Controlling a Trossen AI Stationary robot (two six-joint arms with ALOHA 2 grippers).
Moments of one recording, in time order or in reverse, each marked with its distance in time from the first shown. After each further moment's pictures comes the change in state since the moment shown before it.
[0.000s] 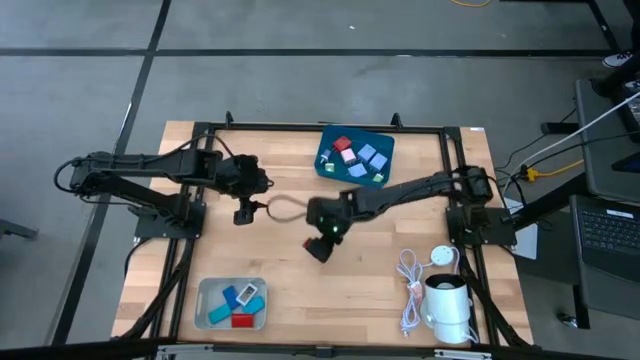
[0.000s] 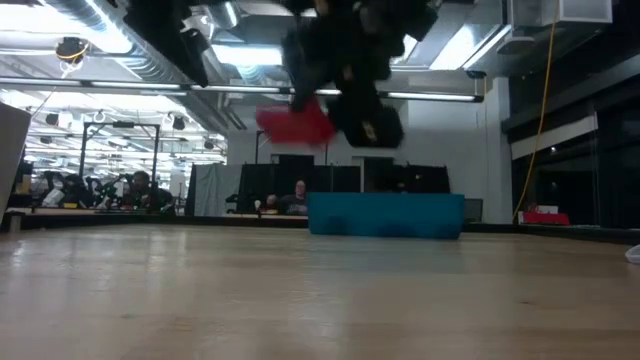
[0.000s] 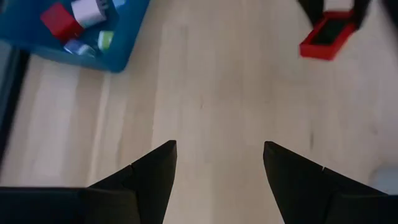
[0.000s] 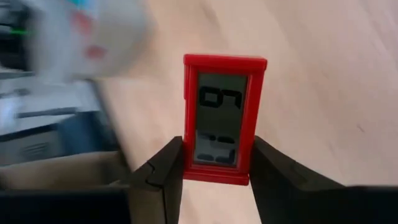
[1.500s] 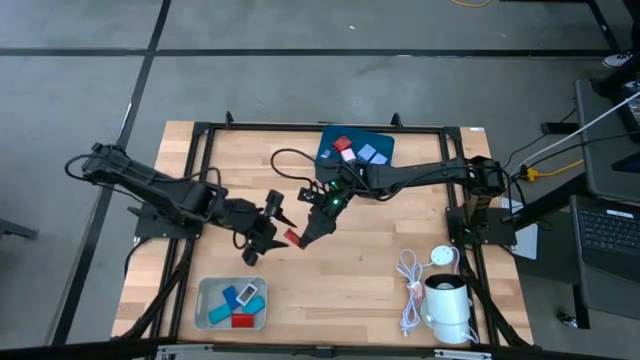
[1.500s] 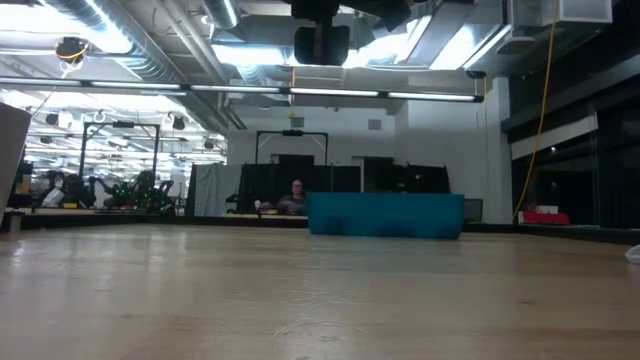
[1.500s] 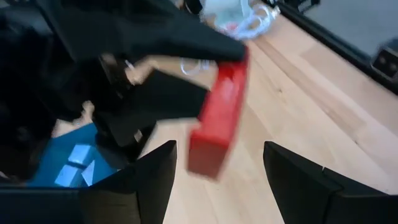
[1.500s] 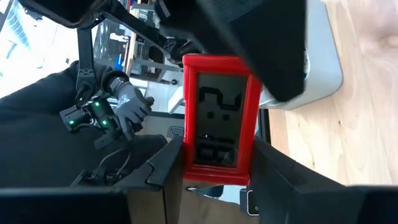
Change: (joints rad) left arm -0.396 0.111 0.002 0.455 -0.154 0.289; right arm -0.110 -0.107 0.000 0.474 -0.456 0.142
